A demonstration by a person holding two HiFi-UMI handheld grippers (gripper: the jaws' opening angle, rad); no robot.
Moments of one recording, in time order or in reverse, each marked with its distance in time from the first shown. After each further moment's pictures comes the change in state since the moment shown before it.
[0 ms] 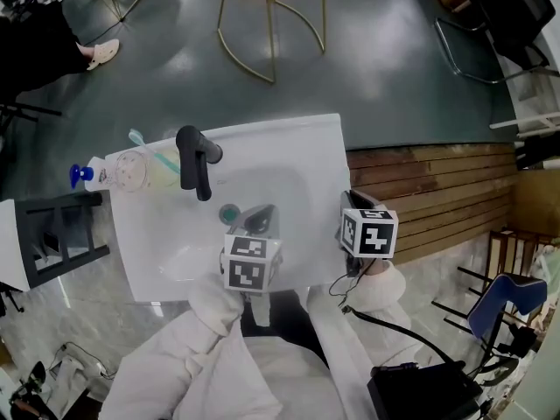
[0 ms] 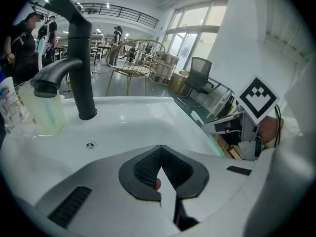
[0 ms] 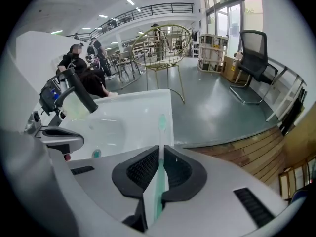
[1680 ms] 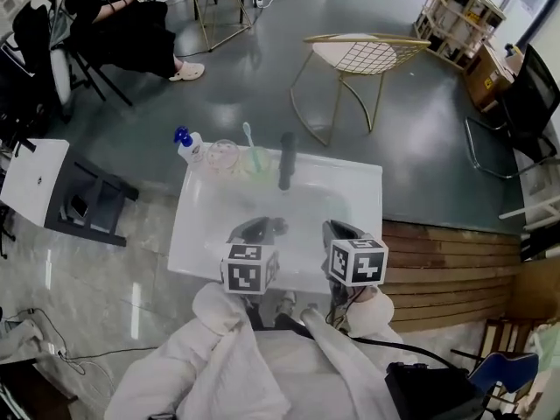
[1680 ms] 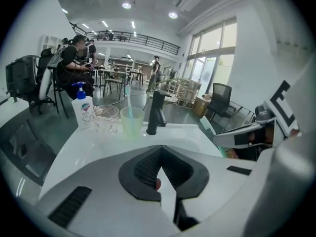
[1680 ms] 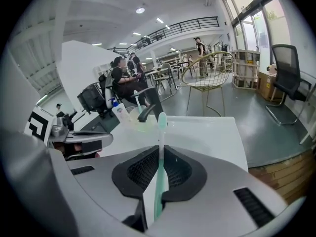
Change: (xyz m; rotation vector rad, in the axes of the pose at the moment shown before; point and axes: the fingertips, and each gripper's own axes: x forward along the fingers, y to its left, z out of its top) left arm -0.158 0.076 -0.009 -0.150 -0.277 0.264; right arm -0.092 0.188 0.018 -0.181 -0.179 0.330
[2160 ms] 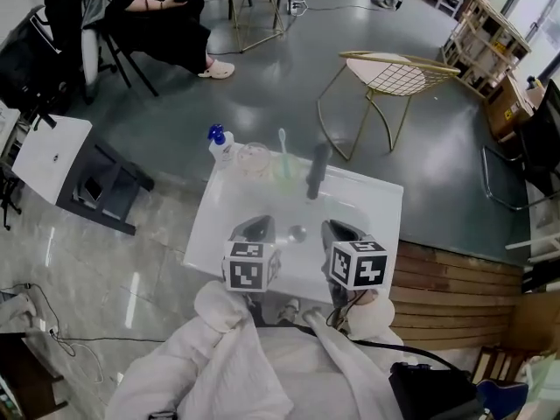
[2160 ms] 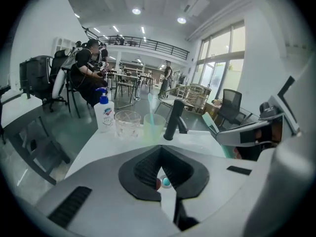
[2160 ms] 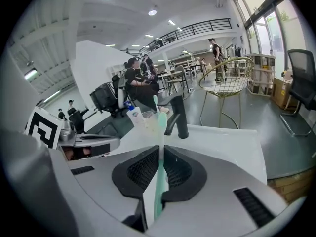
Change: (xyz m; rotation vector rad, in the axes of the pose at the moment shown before) left arm -0.024 0.056 0.012 -0.068 -0.055 0.091; right arm 0.020 0.065 0.032 -0.089 -0.027 0.110
